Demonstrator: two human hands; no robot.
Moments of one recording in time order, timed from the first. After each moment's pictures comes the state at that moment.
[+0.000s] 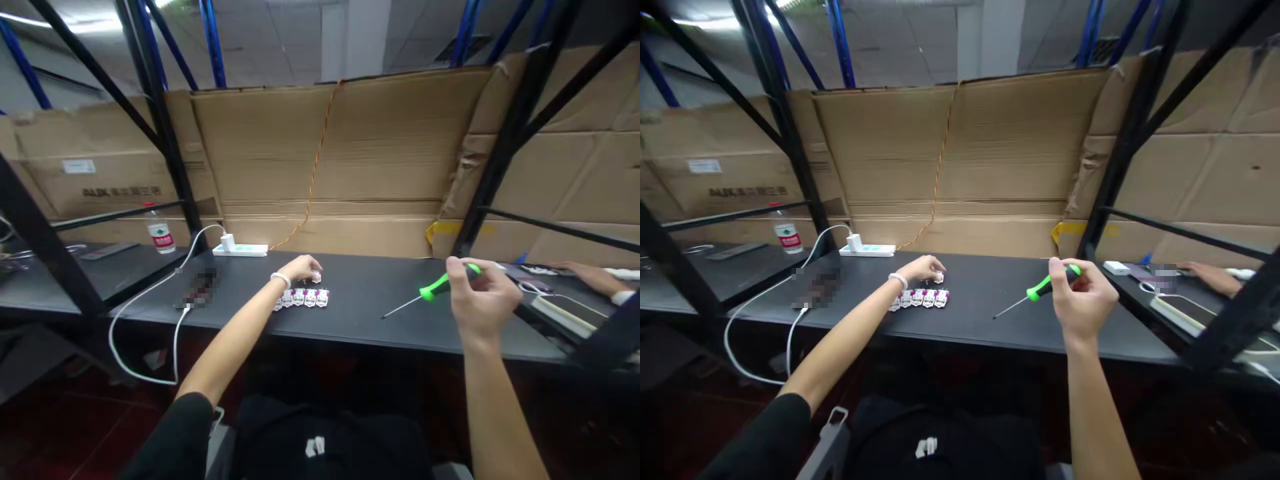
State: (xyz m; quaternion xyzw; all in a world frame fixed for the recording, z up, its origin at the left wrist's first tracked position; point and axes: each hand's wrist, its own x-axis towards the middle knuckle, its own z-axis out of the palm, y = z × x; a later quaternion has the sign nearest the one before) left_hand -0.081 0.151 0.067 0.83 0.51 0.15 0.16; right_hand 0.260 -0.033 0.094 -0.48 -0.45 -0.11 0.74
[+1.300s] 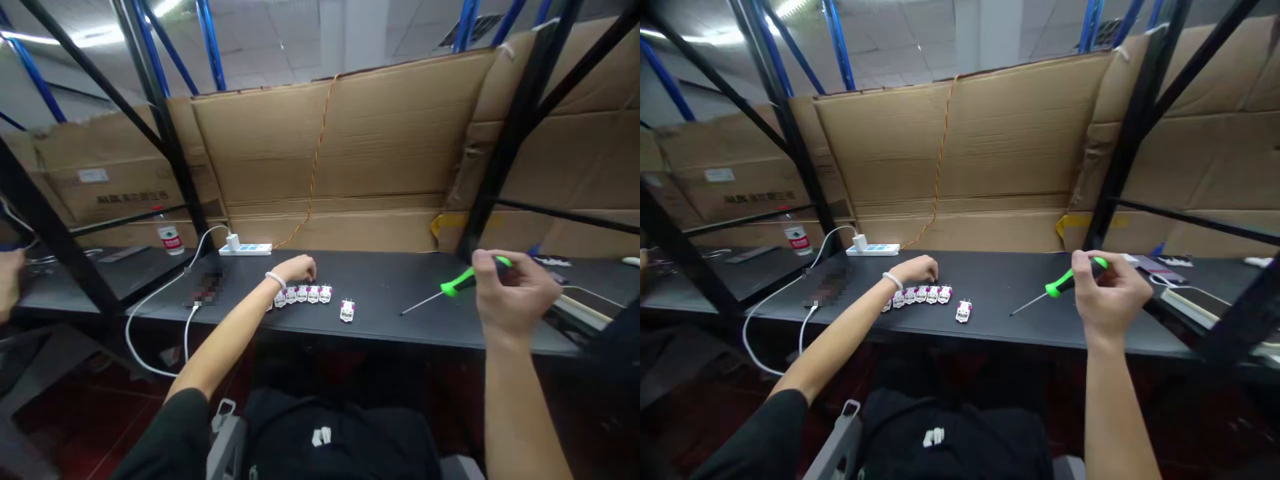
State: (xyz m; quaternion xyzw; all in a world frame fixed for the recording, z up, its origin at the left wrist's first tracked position) left_hand -0.103 0.149 0.062 0.90 0.43 0.05 0.07; right_hand 0.284 -0.034 0.097 -0.47 -0.43 -0.16 0.76
